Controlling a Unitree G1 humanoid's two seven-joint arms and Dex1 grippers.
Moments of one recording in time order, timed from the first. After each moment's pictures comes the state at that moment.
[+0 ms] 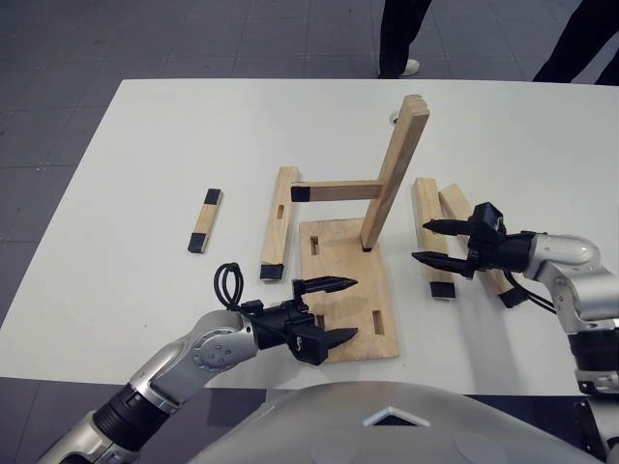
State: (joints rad) left arm 0.22 0.78 -0.56 -0.34 0.28 -0.43 -0.50; right arm -0.04 -0.65 0.04 -0.08 0.38 0.36 1.10
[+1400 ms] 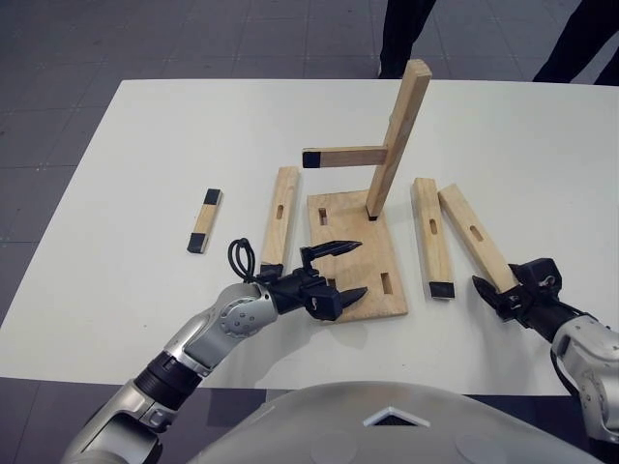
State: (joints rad) left arm 0.08 0.63 -0.56 -0.14 0.33 -0.44 -0.41; right arm 0.50 -0.52 -0.23 -0.48 0.24 0.61 0.49
